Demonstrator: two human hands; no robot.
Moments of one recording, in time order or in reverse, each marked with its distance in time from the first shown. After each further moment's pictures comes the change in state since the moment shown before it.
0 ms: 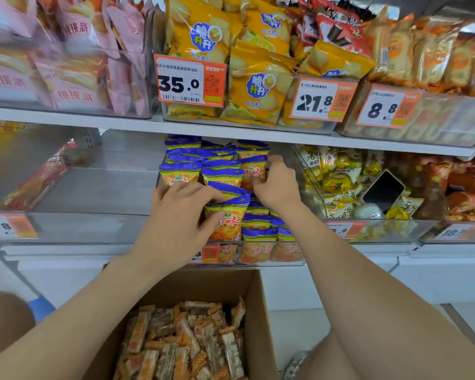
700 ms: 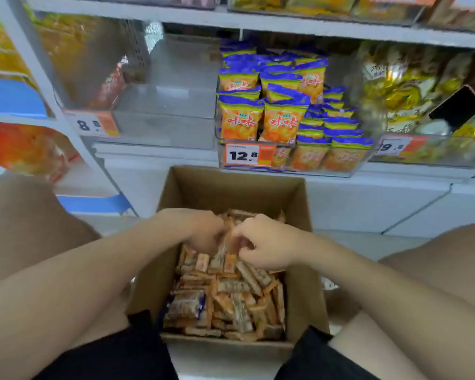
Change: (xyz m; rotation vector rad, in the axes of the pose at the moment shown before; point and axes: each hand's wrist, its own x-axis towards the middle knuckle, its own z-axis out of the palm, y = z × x) left_hand -0.141 -0.031 0.011 0.255 -1.270 -0.025; right_hand -0.259 -0.032 0.027 -0.141 -1.086 -0.493
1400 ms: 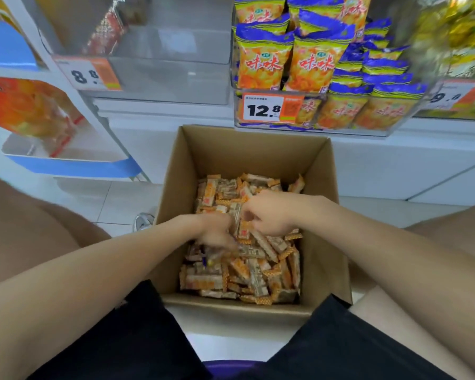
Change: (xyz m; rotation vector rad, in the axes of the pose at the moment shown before) left_hand 0.063 -0.031 0.115 -0.474 -0.127 -0.034; right_hand 0.054 0.020 0.036 -0.267 -0.306 0.099
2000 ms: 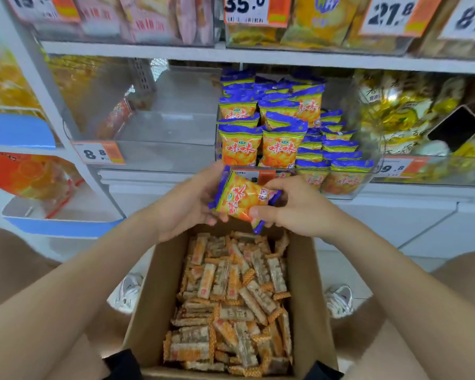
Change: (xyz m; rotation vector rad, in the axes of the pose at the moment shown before) left_hand -0.122 0.079 -0.124 -1.124 0.488 0.392; right_hand -0.088 0.038 -0.077 0.761 0.743 -0.048
